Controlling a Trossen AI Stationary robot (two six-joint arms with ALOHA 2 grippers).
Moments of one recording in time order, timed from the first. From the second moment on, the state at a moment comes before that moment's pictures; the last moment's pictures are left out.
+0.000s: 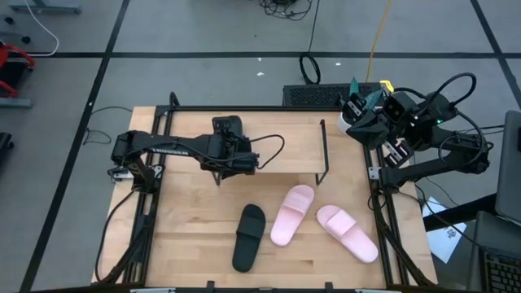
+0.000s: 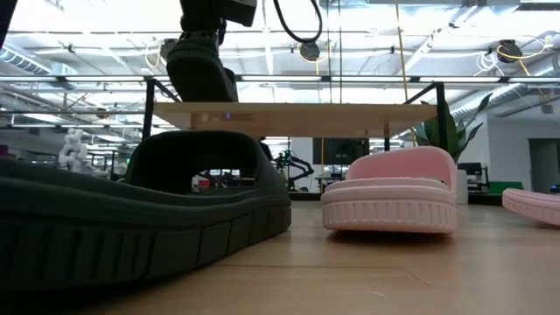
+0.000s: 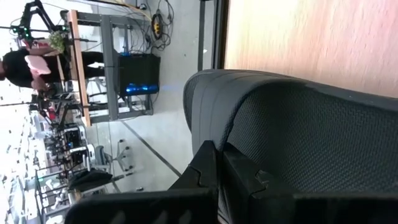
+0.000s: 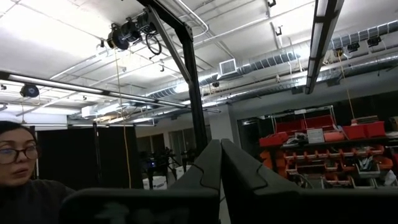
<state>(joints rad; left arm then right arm) -0.05 1.77 1.68 -1.43 -0.88 -0.09 -0.05 0.96 1.22 0.28 -0.39 0.40</state>
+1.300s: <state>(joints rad) -0.03 1.77 1.59 -1.37 -0.89 -0.04 -0.05 0.96 1.22 0.28 -0.40 0.39</state>
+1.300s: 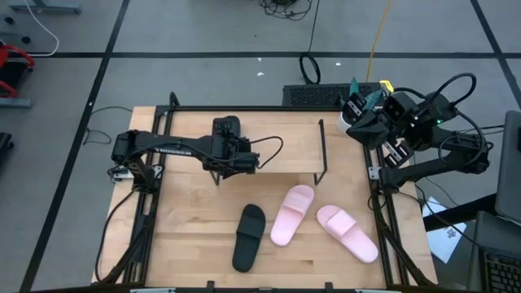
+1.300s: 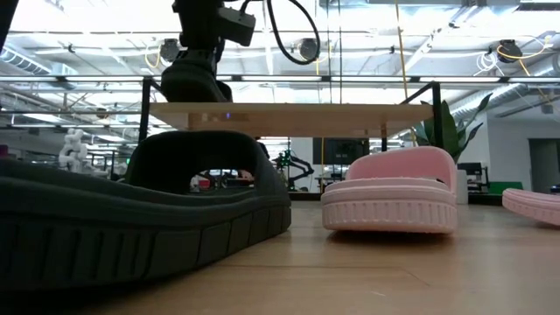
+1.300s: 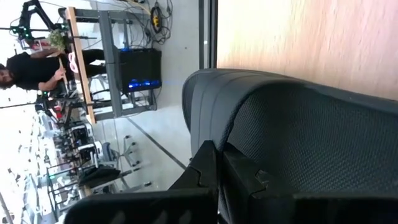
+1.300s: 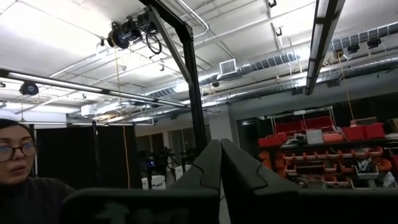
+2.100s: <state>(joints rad) -0.01 1.77 1.59 -1.34 -0.86 0.01 -0.05 0.96 1.22 0.27 -0.40 0.38</state>
